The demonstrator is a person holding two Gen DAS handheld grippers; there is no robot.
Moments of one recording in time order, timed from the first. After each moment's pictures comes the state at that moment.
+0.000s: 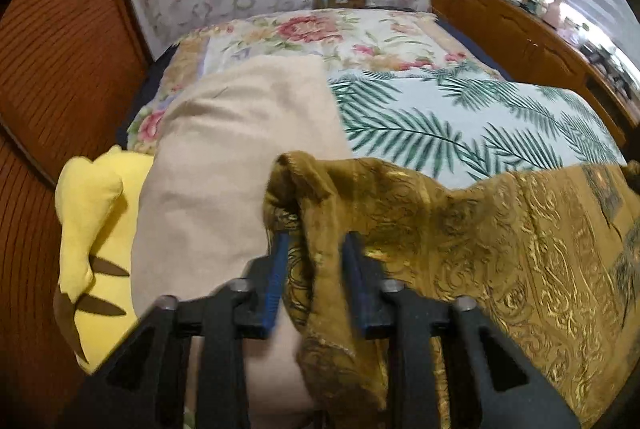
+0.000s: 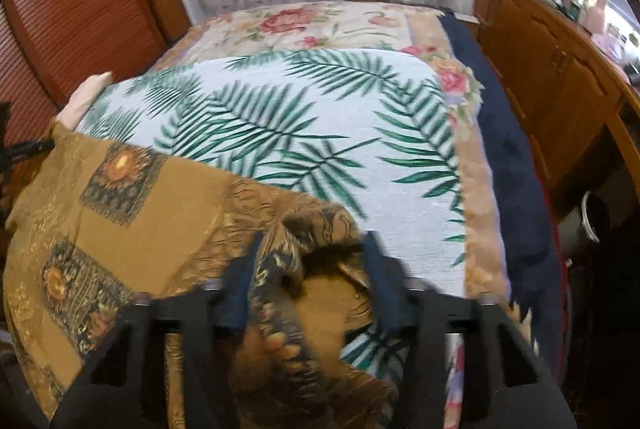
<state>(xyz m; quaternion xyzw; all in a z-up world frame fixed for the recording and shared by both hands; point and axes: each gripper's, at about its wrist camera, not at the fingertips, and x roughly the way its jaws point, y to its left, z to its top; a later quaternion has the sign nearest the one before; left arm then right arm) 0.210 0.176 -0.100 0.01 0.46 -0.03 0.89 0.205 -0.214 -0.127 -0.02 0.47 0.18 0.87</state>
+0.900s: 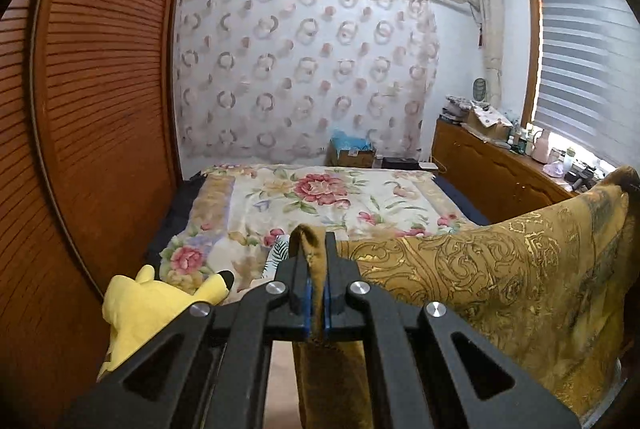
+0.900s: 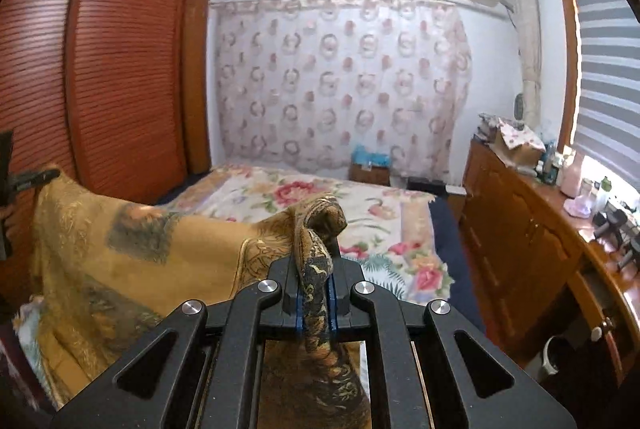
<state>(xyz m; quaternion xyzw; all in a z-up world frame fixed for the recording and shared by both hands) 0.185 0.237 0.066 -0.05 0.22 0.00 0.97 0.183 -0.174 0.104 -0.06 0.19 0.17 0.97</state>
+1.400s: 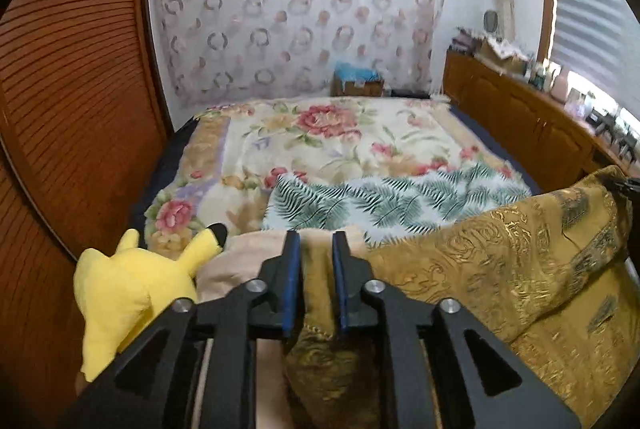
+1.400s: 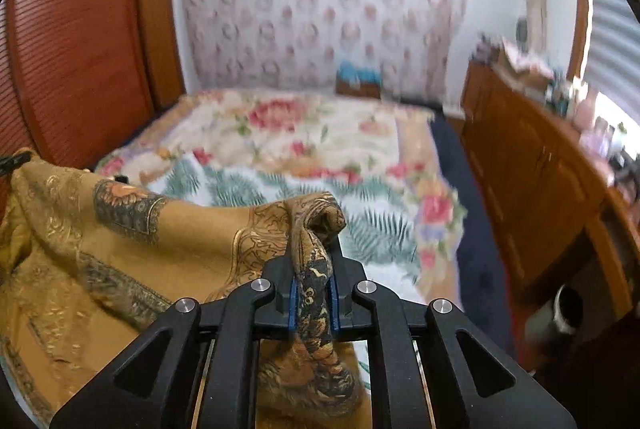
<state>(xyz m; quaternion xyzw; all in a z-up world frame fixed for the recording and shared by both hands) 0.274 0.217 -0.028 -0.01 0.34 0.01 0.94 0.323 -0.178 -0.038 -0.05 0.34 0.14 0.93</state>
